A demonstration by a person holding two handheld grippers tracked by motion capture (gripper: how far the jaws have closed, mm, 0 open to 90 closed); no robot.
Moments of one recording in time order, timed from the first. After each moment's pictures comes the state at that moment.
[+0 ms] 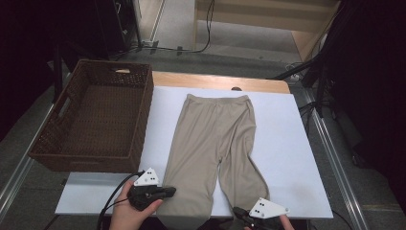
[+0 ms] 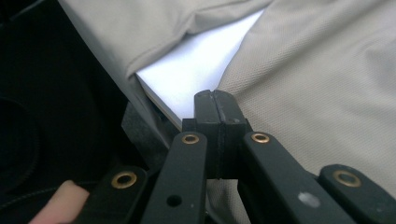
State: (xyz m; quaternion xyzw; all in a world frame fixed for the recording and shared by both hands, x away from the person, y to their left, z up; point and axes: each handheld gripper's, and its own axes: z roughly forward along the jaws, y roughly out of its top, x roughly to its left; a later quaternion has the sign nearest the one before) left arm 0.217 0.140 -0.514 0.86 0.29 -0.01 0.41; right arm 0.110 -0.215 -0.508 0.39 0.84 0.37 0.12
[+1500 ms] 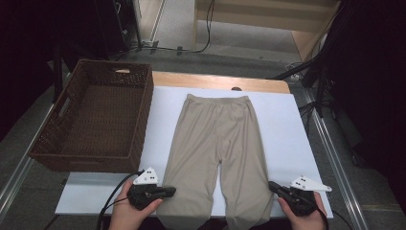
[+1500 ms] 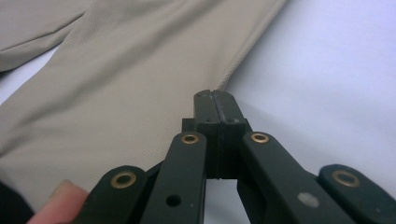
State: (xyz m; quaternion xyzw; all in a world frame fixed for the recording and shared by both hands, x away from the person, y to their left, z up) left arm 0.219 0.141 -0.515 0.86 0.29 -0.02 0.41; right arm 0.152 -0.319 -0.514 0.51 0.75 0.38 0.16
